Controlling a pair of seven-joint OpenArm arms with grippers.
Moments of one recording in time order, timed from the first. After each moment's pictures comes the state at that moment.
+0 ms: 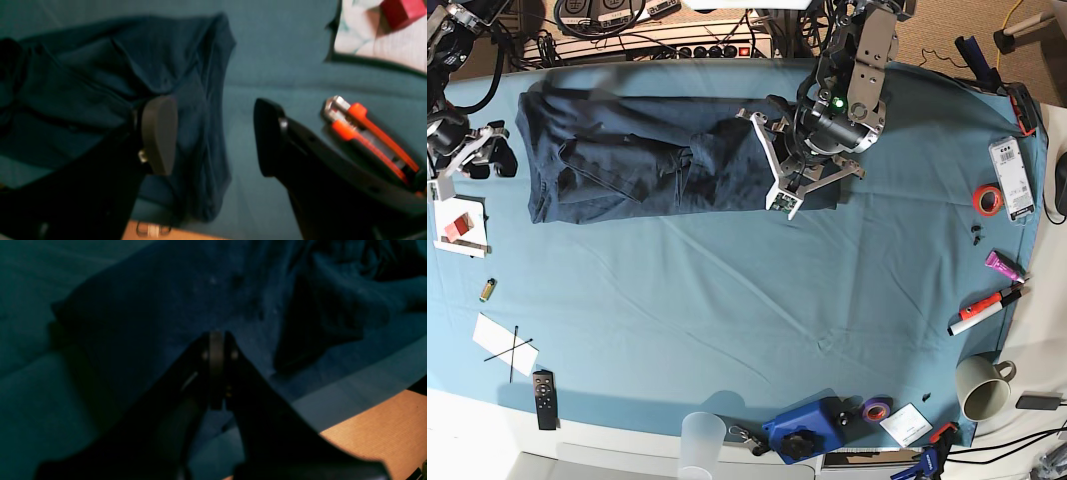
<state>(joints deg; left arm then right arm) 10.6 4.7 19.1 112.0 -0.8 -9.6 70.2 -14.4 28.7 49.2 96.0 54.9 40.0 -73.8</state>
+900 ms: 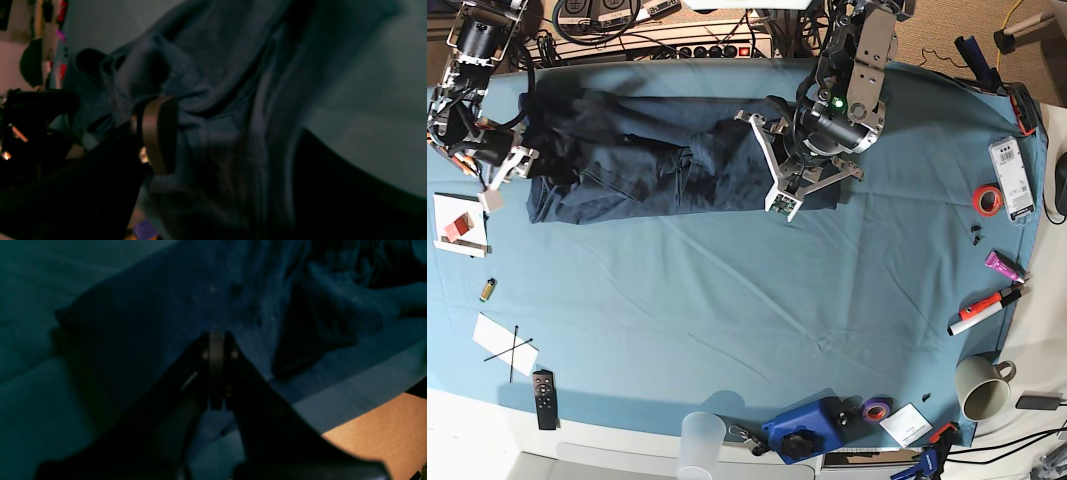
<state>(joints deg) 10.6 4.9 19.1 112.0 -0.8 -9.6 69.2 -4.8 32.5 26.6 63.6 76.1 40.6 -76.0</state>
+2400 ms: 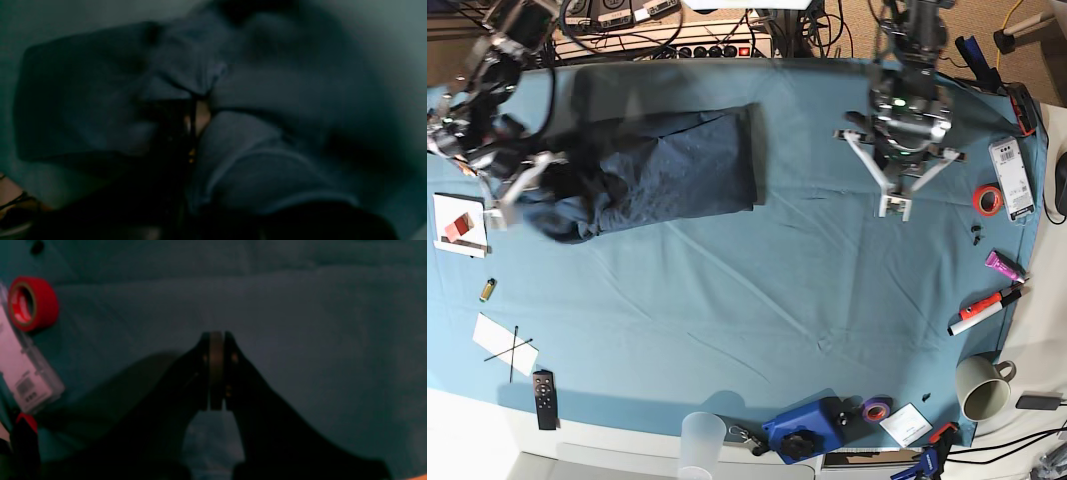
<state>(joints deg) 14.5 -4.4 3.1 115.3 5.8 -2.3 69.8 -4.5 17.0 36.8 99.3 48.8 39.1 -80.8</state>
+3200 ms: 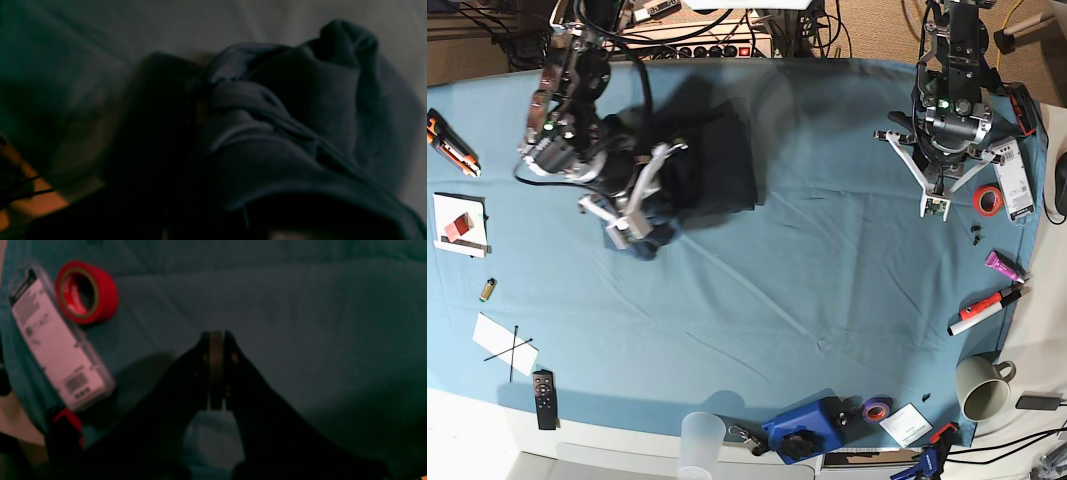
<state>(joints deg) 15.6 -11.0 -0.6 115.3 0.4 -2.9 67.2 -5.7 4.7 10.9 111.4 31.7 40.0 -73.7</state>
